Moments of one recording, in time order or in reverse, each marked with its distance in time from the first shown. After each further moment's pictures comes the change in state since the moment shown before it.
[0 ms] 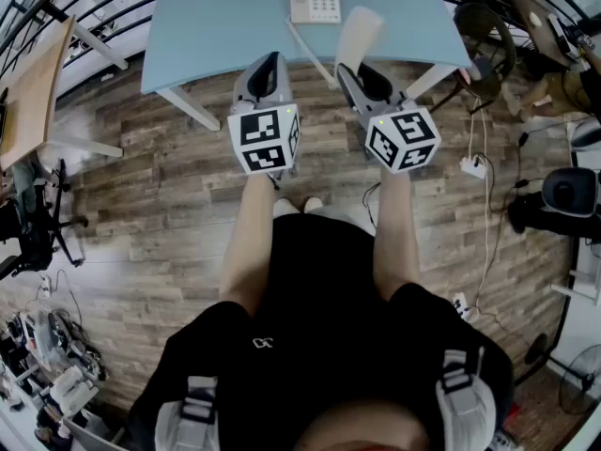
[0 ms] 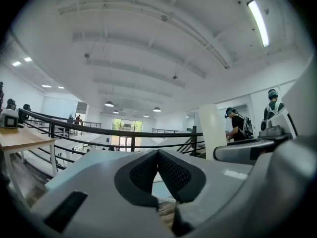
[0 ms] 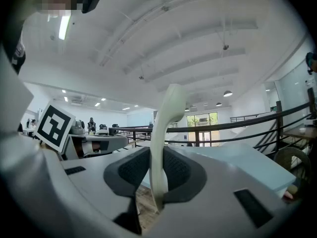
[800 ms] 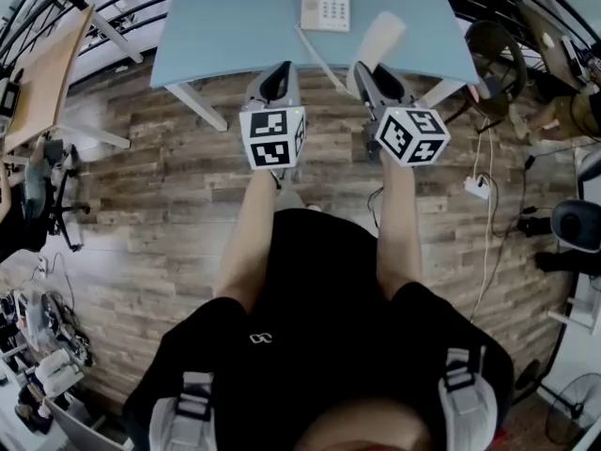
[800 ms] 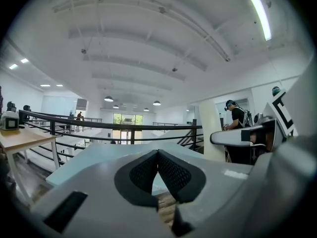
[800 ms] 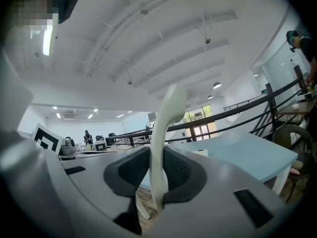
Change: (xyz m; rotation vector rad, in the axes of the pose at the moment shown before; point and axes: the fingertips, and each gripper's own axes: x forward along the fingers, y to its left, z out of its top) left arm 0.010 -0.024 -0.032 0.014 0.083 -0.005; right arm -0.012 -0.051 -0.010 0.188 -0.022 -0.049
